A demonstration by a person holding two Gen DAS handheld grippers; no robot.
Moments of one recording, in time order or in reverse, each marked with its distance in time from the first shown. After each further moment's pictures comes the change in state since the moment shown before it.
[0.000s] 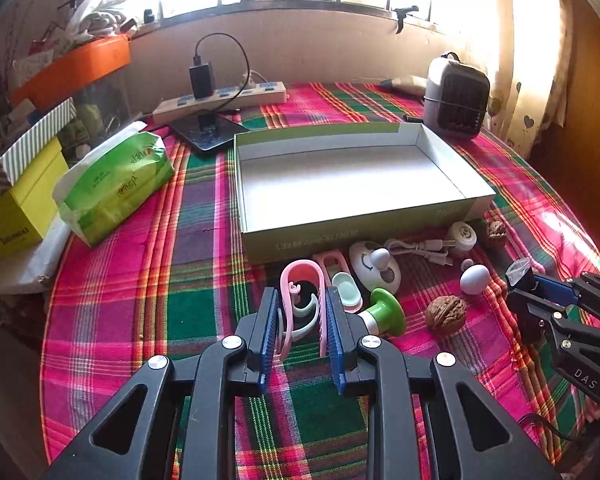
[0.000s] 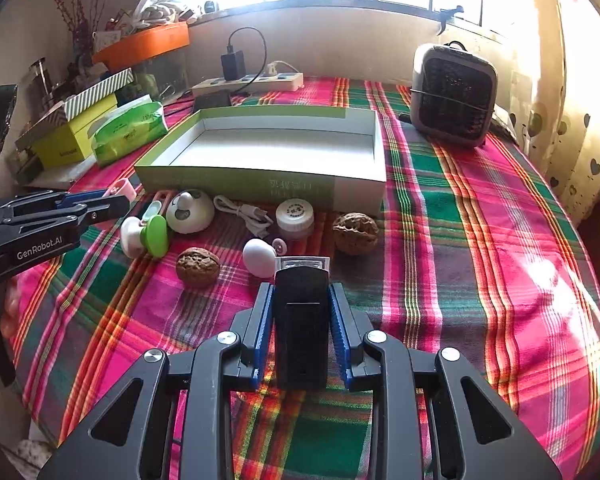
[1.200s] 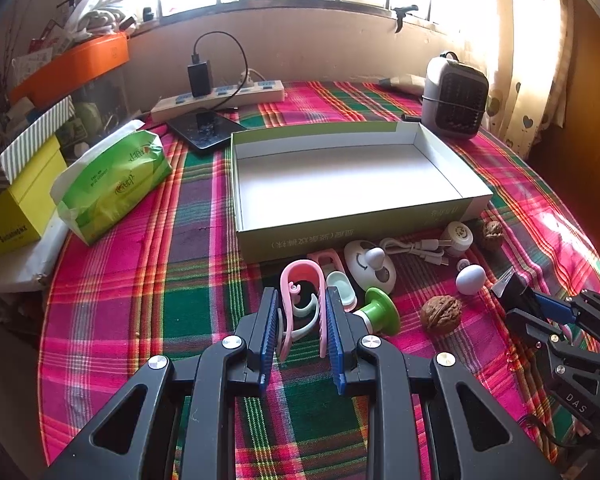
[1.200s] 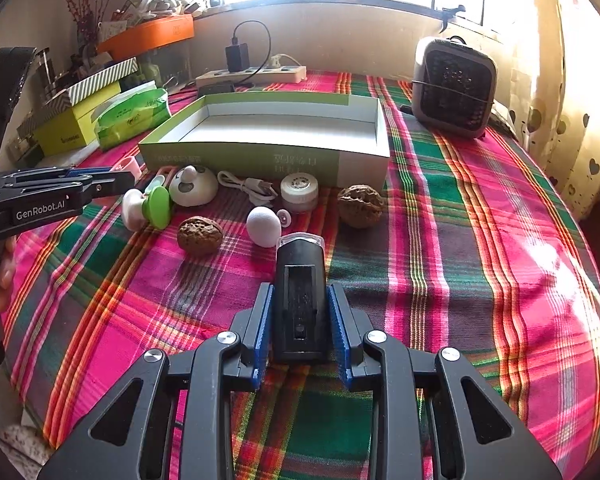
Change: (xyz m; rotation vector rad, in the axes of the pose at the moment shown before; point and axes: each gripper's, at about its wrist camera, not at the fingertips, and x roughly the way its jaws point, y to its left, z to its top) left arm -0.003 -0.005 0.001 -0.005 0.001 -0.005; right arm -0.006 0.003 -0.015 -0.014 -0.012 -0.004
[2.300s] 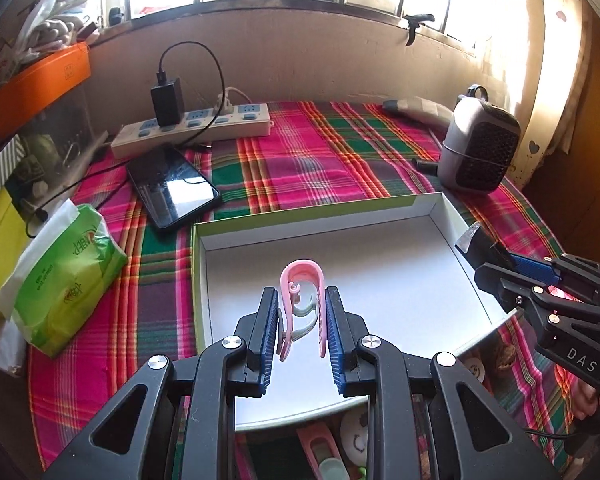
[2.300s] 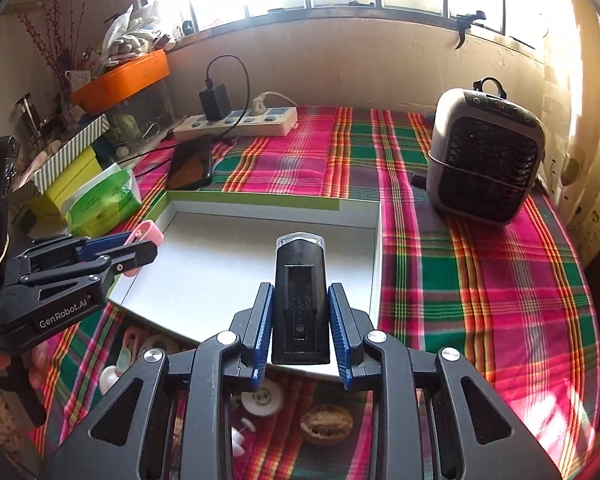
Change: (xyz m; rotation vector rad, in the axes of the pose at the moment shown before) left arm 0.067 0.003 0.106 -0.025 0.030 -0.048; right arm 0.060 -0.039 0.136 0.053 0.022 0.071
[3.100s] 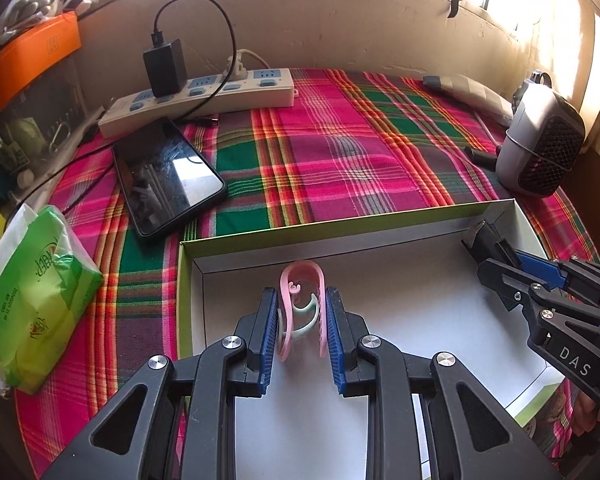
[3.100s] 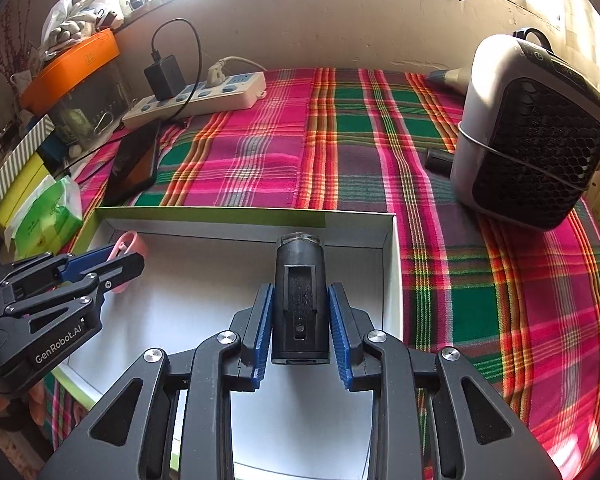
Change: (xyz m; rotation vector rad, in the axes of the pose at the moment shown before) left arm 0.066 0.017 0.022 -0.038 0.098 0.049; right arm 0.072 -0.015 0.026 0.059 0.107 -0.061
